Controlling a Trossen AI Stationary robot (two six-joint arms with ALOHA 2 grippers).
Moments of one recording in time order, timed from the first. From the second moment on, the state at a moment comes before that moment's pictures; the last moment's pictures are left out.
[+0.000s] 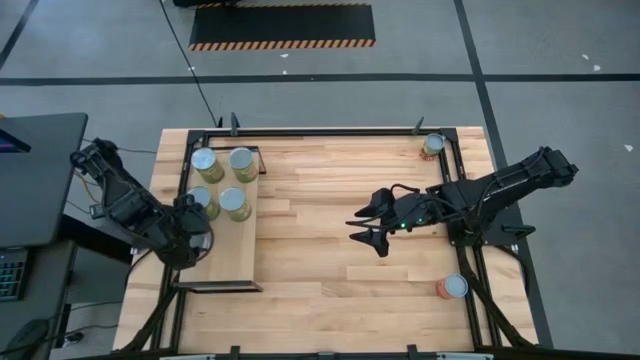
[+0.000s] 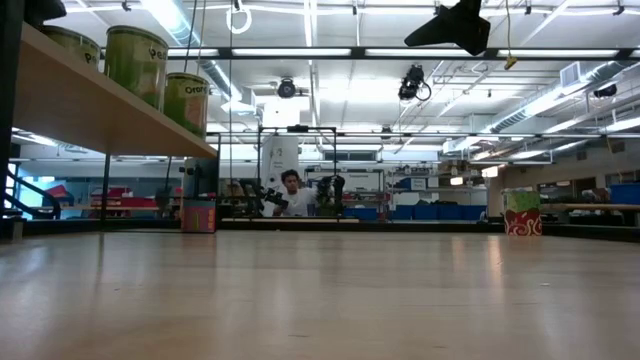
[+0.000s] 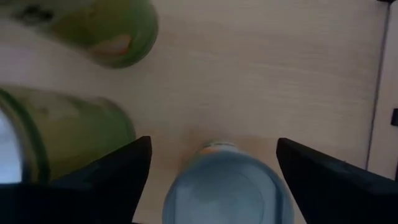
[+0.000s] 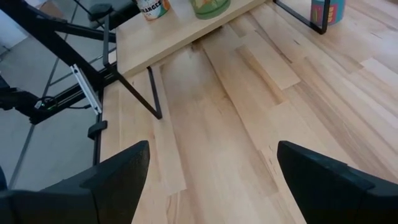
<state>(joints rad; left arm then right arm) -0.78 0.93 1.08 -1.46 -0.32 -0.91 0.29 1.21 0.97 -0.31 0.27 0.62</state>
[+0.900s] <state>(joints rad) -0.46 1.10 1.31 -0.78 -0.29 -0.58 0.06 1.01 0.97 -0.54 0.19 0.65</state>
